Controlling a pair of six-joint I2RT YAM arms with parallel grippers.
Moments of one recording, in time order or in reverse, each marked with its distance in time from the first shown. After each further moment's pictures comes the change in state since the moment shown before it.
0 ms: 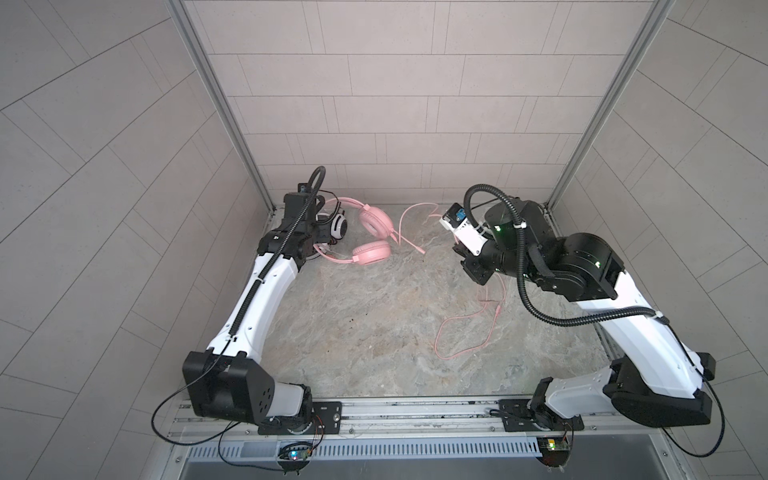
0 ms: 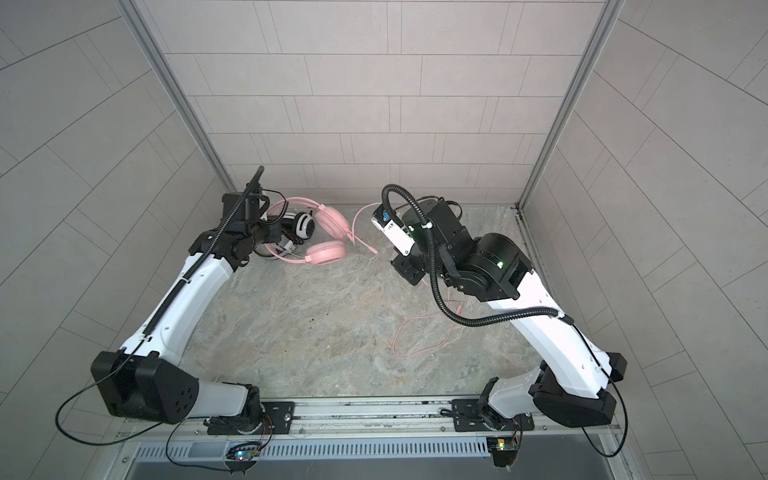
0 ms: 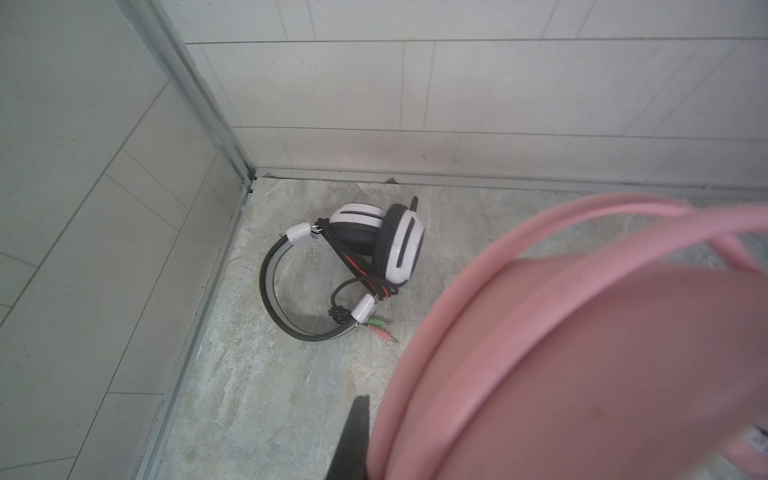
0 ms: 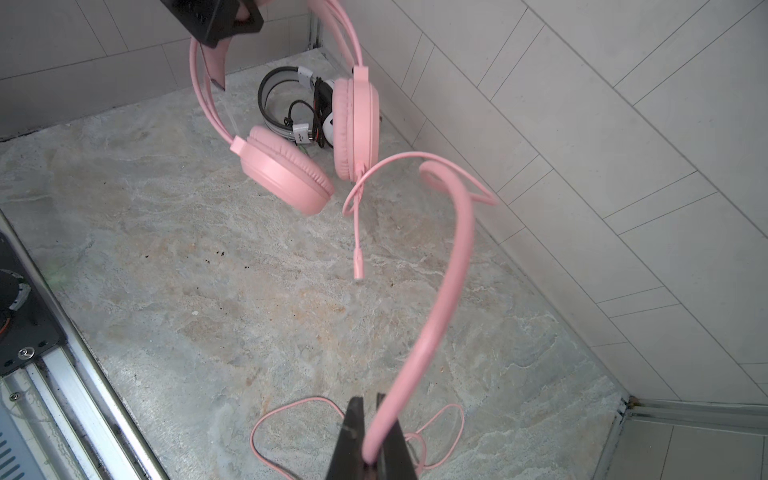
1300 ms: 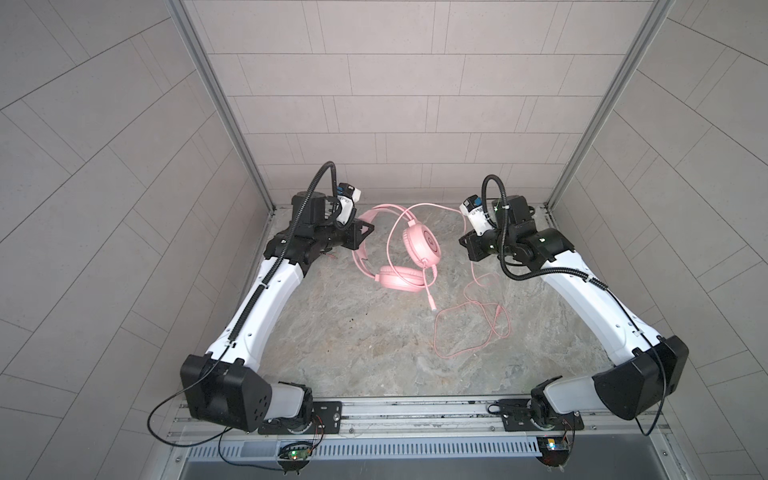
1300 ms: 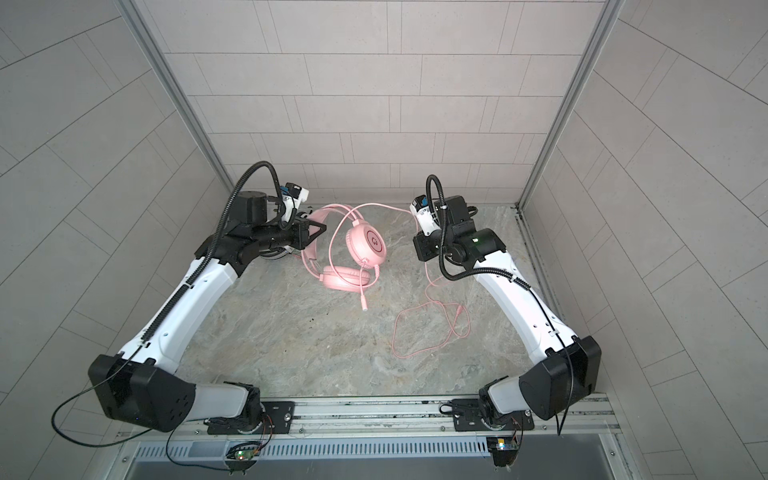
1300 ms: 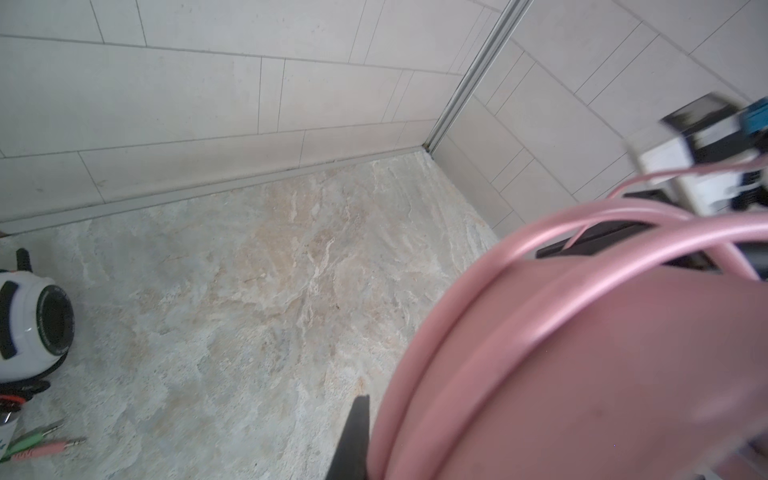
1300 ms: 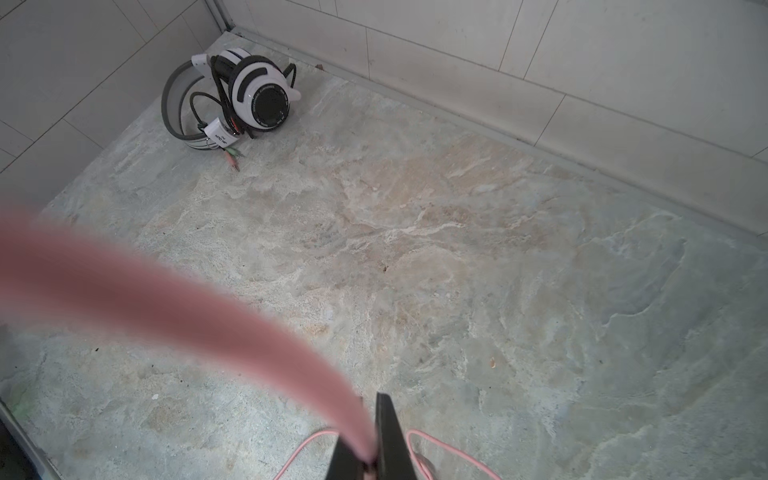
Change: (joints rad) left arm -0.072 -0.037 -0.024 0.148 0.780 -0.061; right arm -0.502 0.029 -0.576 0.523 -0.444 0.154
